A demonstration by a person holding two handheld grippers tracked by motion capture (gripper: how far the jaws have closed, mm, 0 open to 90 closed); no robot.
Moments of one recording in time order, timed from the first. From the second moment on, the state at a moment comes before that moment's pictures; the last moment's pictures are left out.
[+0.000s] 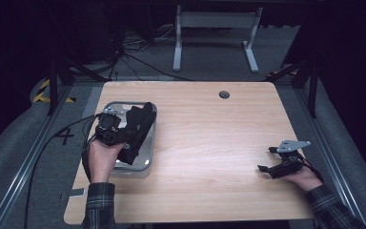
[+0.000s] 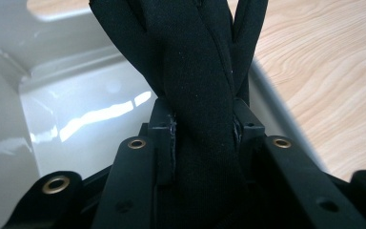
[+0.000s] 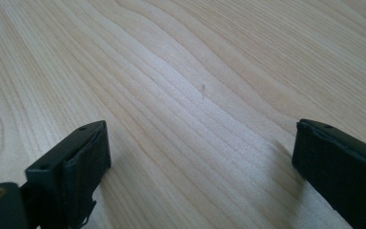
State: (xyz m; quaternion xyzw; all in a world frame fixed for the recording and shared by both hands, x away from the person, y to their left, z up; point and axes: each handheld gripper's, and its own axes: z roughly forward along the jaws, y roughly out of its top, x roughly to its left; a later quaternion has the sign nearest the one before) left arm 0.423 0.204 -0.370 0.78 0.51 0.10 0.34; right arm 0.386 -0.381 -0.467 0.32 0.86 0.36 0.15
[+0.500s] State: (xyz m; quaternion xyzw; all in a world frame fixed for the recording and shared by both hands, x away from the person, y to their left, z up) left arm 0.449 0.207 -0.404 0.79 0.53 0.09 0.28; right arm 0.386 -0.381 -0.467 0.32 0.86 0.36 0.15
